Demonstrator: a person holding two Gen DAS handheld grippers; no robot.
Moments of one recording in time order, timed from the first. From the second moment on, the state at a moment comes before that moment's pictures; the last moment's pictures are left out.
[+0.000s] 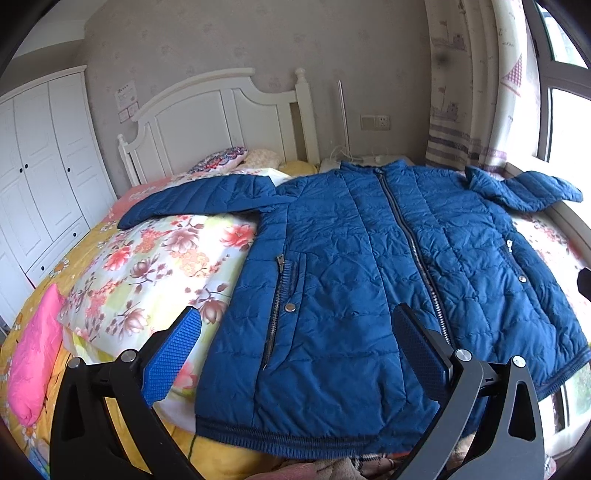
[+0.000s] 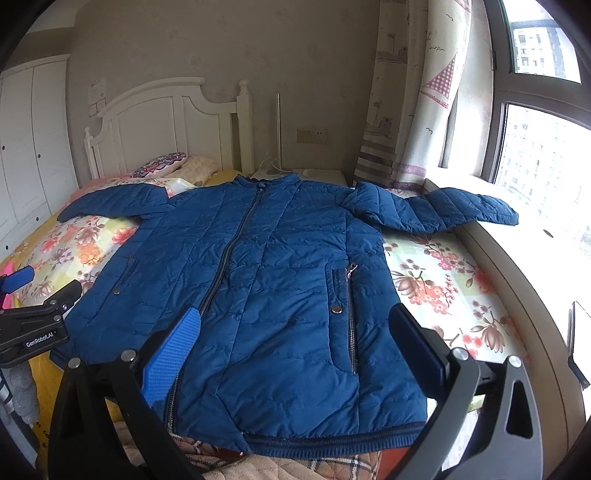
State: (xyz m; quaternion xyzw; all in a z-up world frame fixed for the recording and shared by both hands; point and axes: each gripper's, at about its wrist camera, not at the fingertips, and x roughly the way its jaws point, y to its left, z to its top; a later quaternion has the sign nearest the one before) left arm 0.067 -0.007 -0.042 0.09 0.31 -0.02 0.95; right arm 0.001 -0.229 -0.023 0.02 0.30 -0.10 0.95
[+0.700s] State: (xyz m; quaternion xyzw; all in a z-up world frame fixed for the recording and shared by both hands) left arm 0.304 -0.058 -0.136 0.09 0.44 -0.07 0.89; right arm 0.176 -0.436 -0.096 0.18 0.38 -0.22 0.88
